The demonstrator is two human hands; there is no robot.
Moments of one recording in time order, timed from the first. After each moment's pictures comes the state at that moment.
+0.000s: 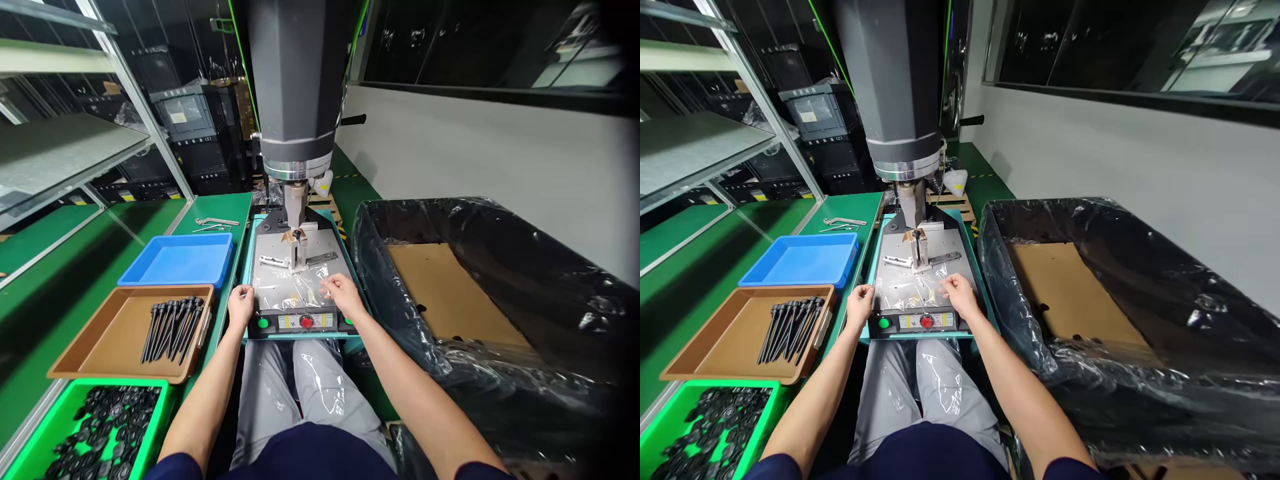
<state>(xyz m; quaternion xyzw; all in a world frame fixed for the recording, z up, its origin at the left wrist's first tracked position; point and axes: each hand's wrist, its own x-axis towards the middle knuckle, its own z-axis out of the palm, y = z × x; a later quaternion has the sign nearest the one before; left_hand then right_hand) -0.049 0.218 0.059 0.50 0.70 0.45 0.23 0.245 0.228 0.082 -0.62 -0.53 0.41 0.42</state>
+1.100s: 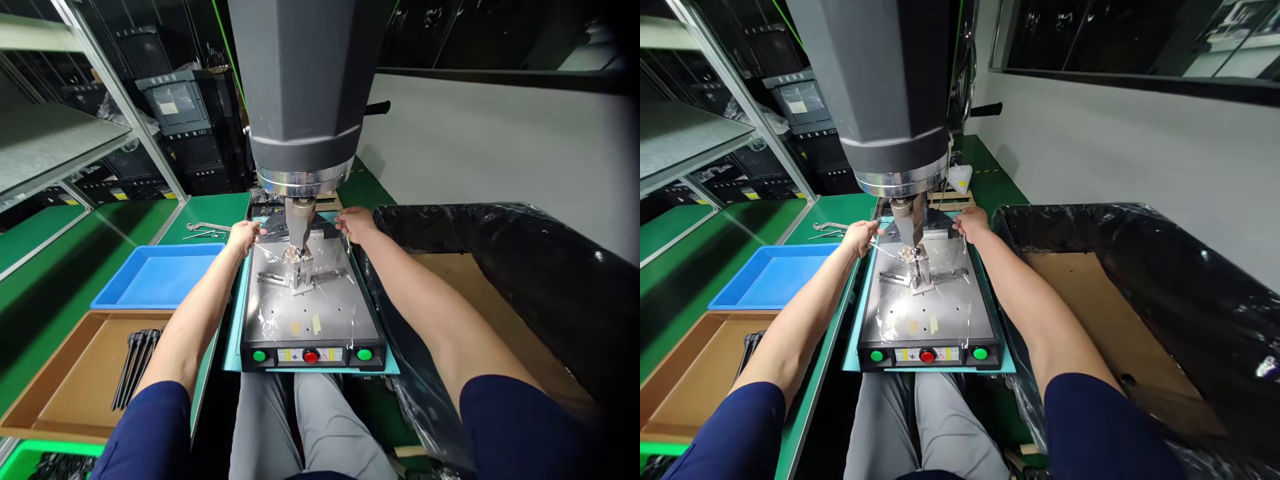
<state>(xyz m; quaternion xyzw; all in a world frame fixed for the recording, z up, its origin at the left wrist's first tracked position) -0.011 0.435 0.198 0.38 0.59 0.53 0.48 0.277 0.460 0.192 -0.64 -0.32 0.47 0.51</state>
